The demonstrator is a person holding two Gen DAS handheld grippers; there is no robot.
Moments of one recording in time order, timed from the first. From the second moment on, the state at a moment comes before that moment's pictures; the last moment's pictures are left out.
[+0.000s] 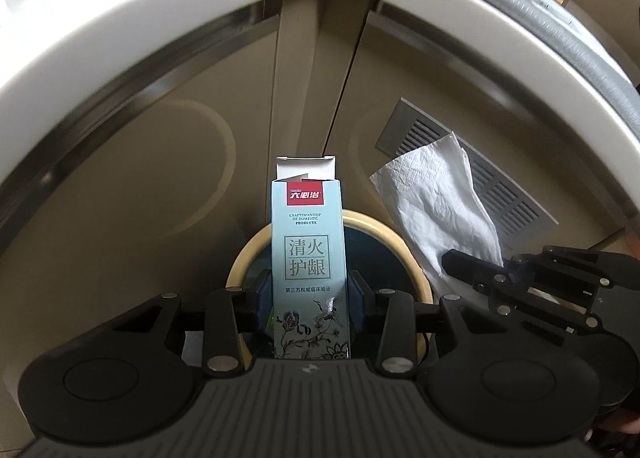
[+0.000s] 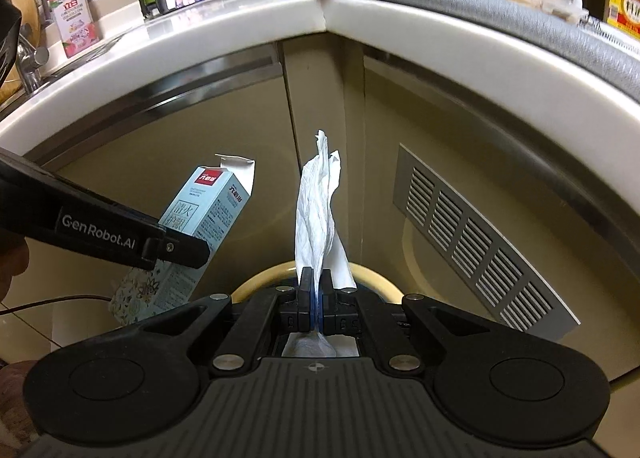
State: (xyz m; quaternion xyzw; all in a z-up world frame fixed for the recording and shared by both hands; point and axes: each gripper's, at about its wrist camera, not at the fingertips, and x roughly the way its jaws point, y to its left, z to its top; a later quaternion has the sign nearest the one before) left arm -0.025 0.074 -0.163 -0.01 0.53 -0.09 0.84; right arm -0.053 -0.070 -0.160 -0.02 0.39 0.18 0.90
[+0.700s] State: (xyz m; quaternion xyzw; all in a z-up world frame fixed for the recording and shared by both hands) left arm 0.017 0.056 -0.245 -0.01 0.64 -0.10 0.76; right arm -0.014 -0.066 -0.222 -0.01 0.48 0.17 0.86
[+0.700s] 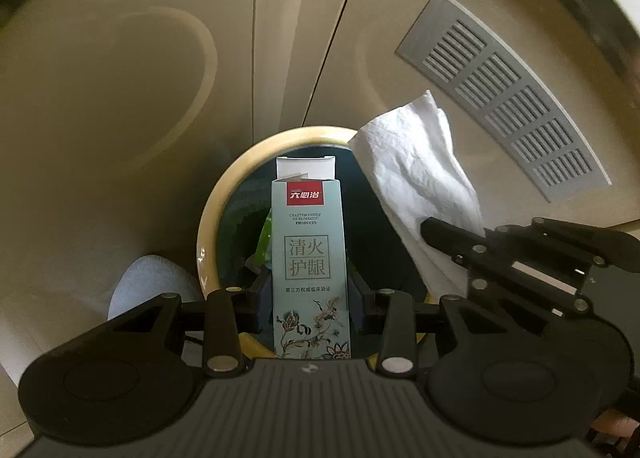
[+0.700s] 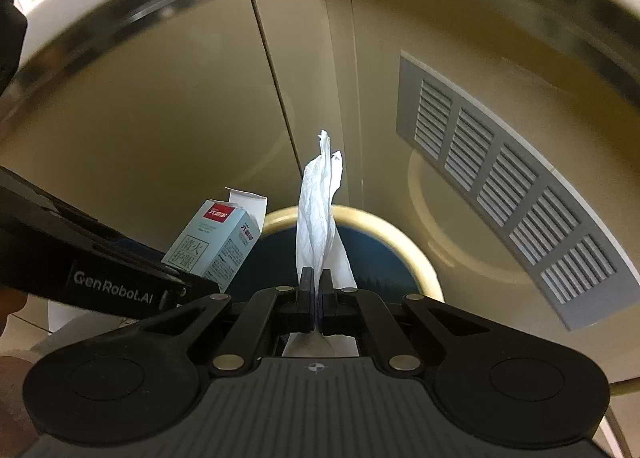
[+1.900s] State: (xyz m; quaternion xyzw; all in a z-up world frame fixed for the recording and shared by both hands) left arm 0.046 0.059 -0.336 -0.02 0.70 -0.08 0.71; right arm 0.046 -0.045 -0.320 -0.01 0.53 0.20 0.83
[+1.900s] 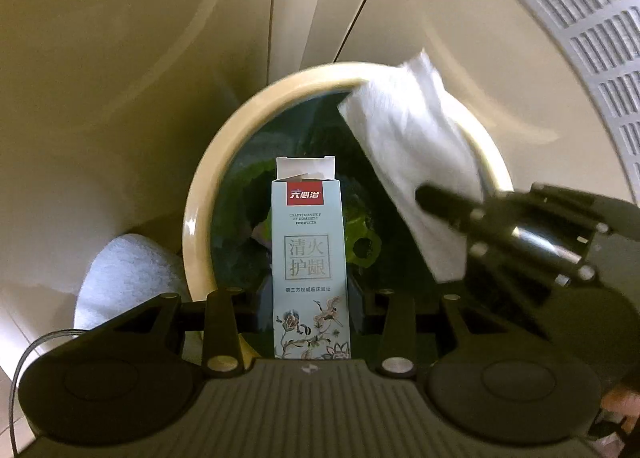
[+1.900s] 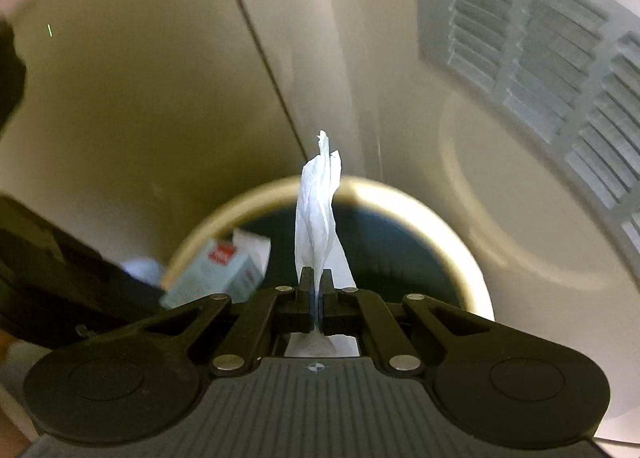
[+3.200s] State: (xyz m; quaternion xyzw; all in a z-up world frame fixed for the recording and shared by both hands) left arm 0.016 0.081 -0.251 -0.03 0.64 -0.06 0.77; right arm 0.014 -0.033 -0.282 -0.05 0.51 0.16 0.84
